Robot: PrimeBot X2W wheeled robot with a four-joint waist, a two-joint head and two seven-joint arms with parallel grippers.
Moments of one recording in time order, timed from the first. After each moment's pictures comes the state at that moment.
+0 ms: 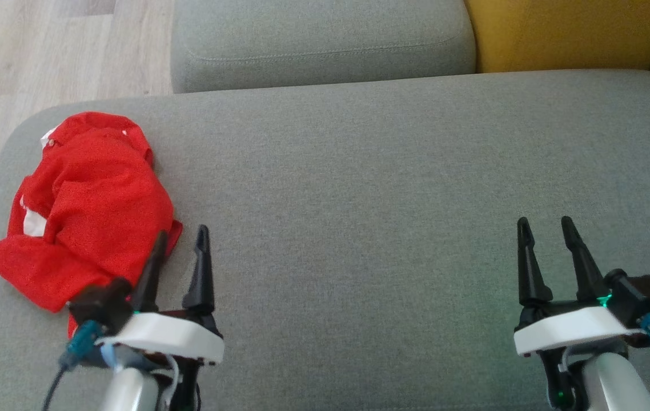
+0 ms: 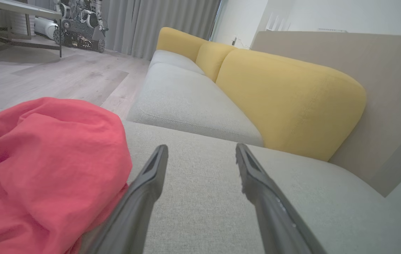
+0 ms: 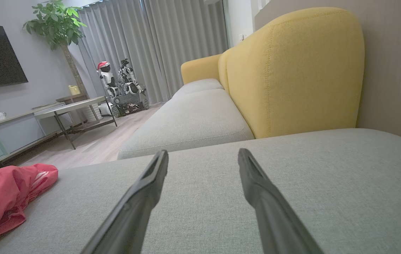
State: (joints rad) left arm -0.04 0.05 -0.20 0.15 -0.38 0.01 -0.22; right arm -0.05 -0.05 0.03 0.23 0.22 0.13 -0.21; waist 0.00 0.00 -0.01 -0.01
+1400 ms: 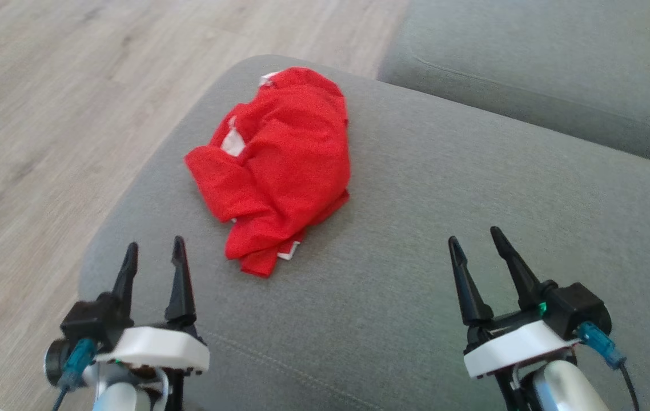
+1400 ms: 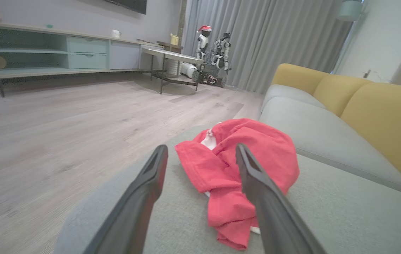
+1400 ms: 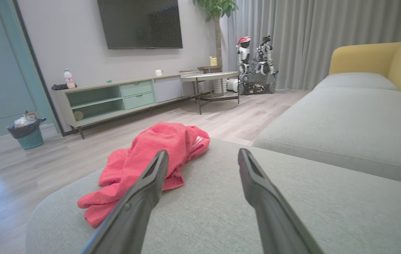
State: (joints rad) left arm 0.01 0.05 -0.16 0.12 -0.24 0.10 -0.25; right arm -0.05 -0.05 0.21 0.24 0.17 0.13 -0.25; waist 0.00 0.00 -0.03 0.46
